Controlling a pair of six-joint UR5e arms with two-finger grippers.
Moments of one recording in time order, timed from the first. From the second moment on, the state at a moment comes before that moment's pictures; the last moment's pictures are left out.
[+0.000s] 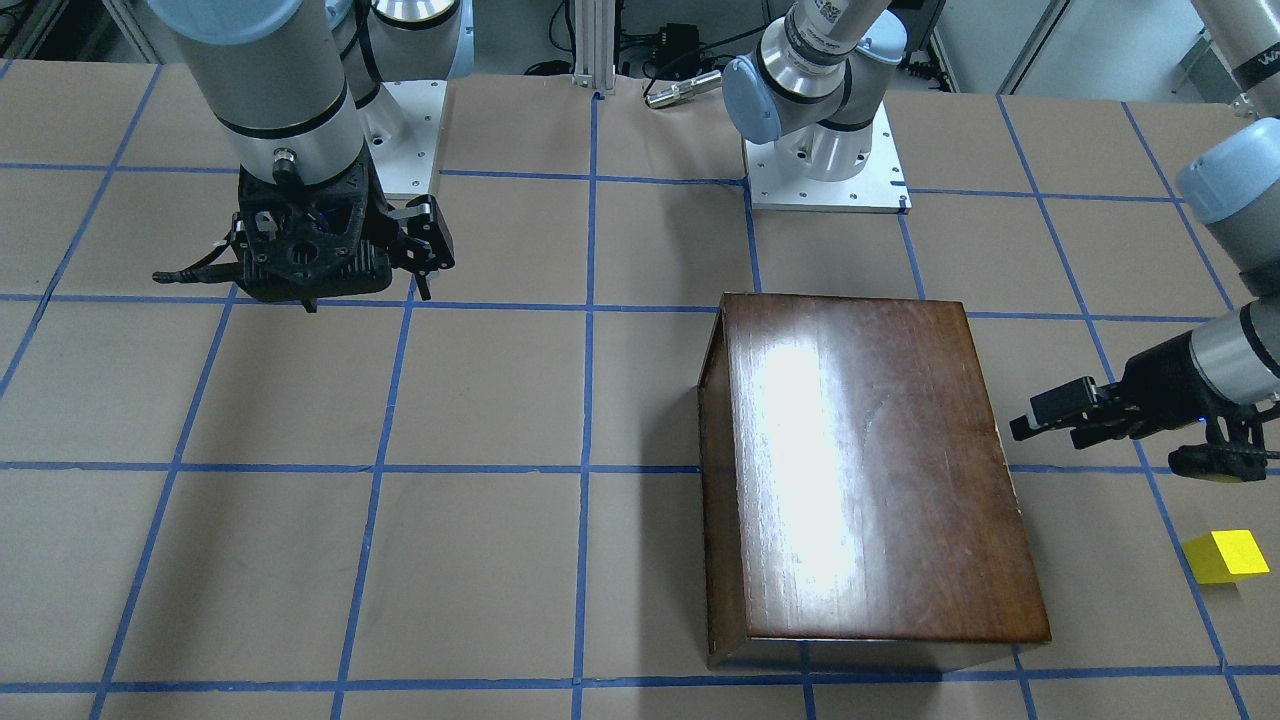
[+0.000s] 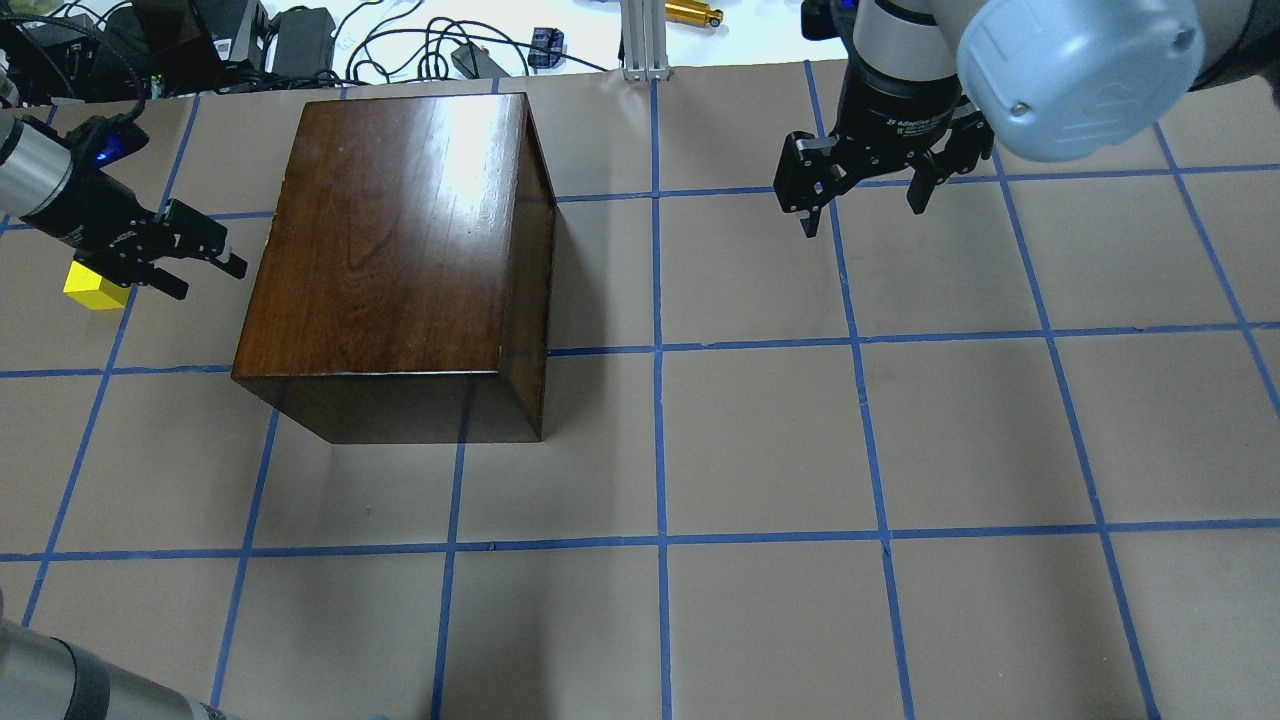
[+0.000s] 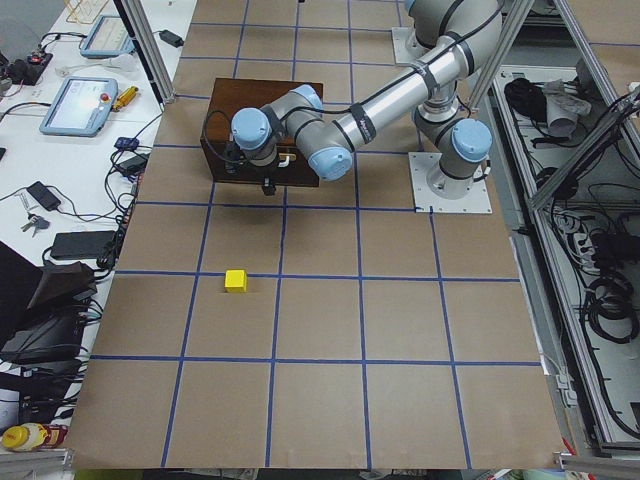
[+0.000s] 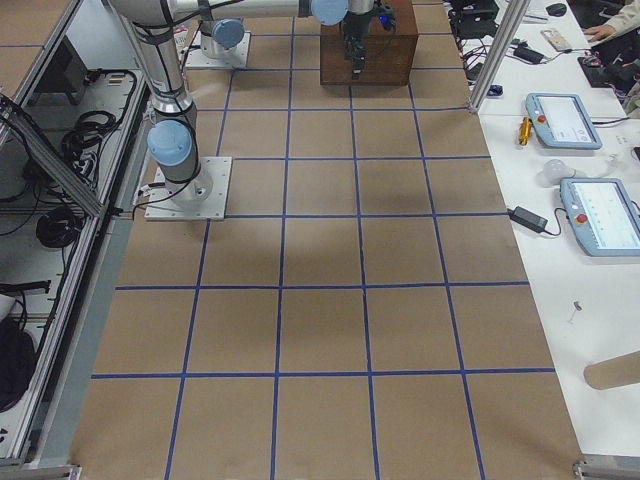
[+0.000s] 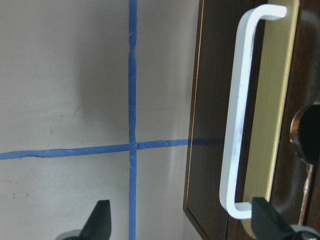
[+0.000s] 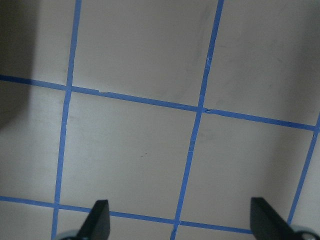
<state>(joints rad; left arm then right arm) -1.04 -1.92 -1.59 -1.42 1.29 0.53 1.70 -1.45 1.48 -1.58 -1.60 -0.05</state>
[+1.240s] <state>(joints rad) -1.06 -1.99 -1.60 -1.35 1.24 0.54 1.70 -1.45 1.48 -1.58 -1.60 -0.05</state>
